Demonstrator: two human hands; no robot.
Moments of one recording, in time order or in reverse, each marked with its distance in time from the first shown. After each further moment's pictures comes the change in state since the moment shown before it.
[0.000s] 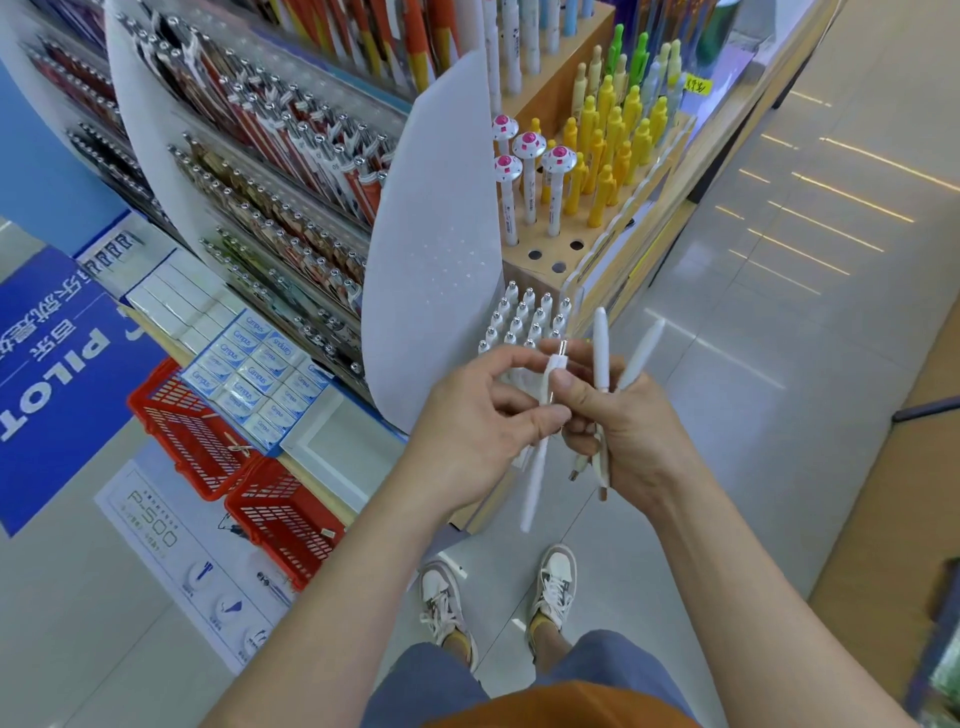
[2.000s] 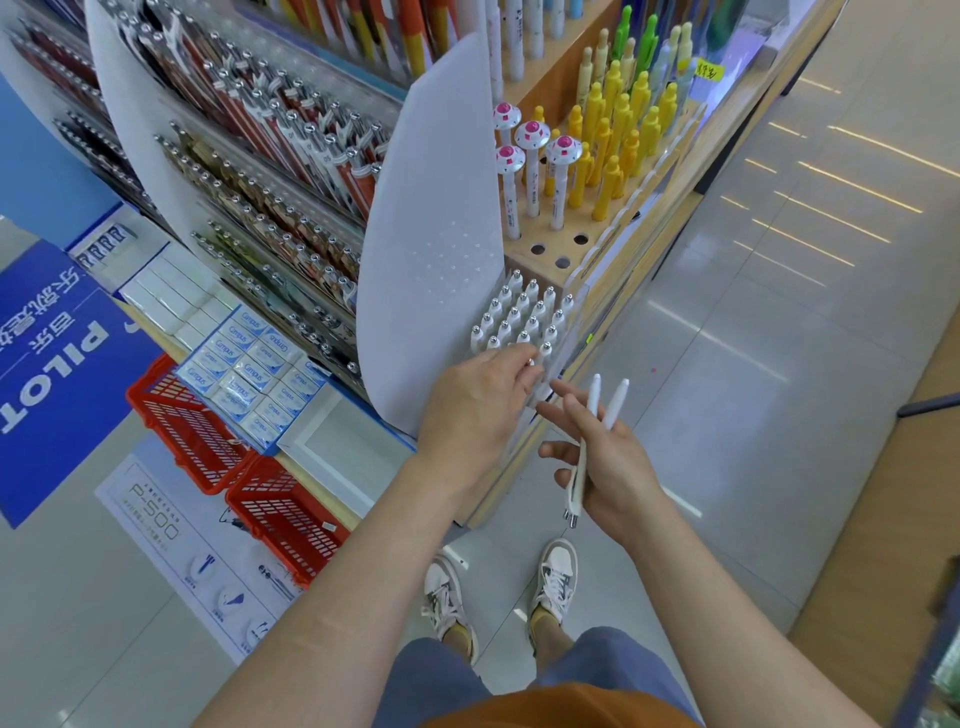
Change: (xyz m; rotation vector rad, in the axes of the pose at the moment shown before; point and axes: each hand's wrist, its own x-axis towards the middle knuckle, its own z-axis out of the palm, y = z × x) left_hand 0.053 -0.061 0.012 0.704 0.305 0.402; right_hand 0.015 0.060 -0.019 0.042 0.283 0.259
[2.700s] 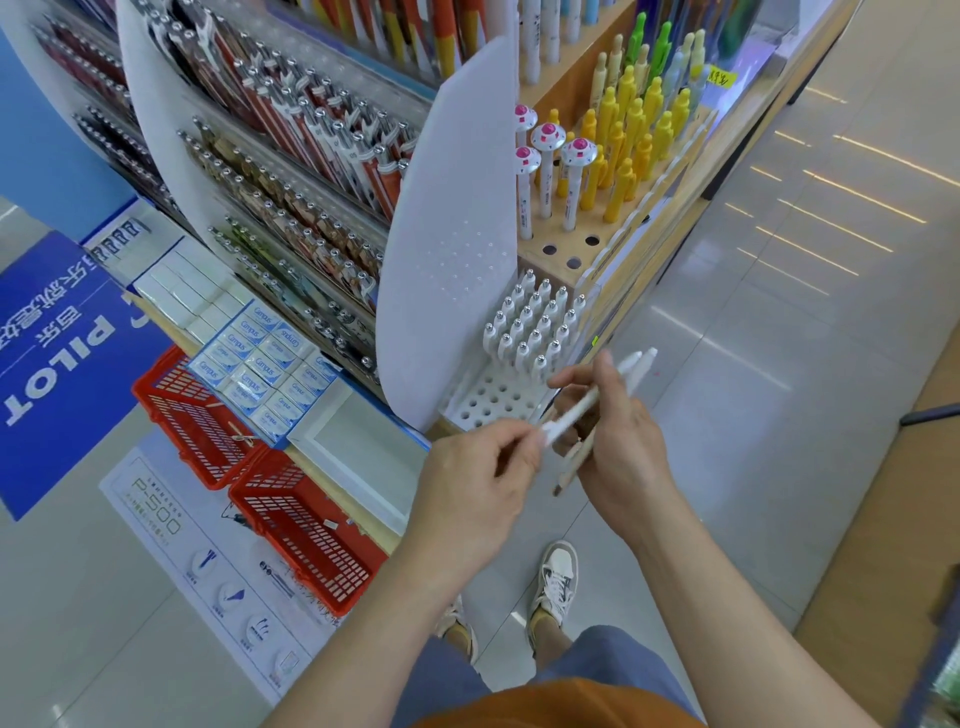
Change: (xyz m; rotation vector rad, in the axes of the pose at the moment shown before) left_hand -0.063 0.026 -0.038 -0.425 -0.159 -0.338; right_hand -0.020 -0.020 0.026 0.059 0.006 -0.210
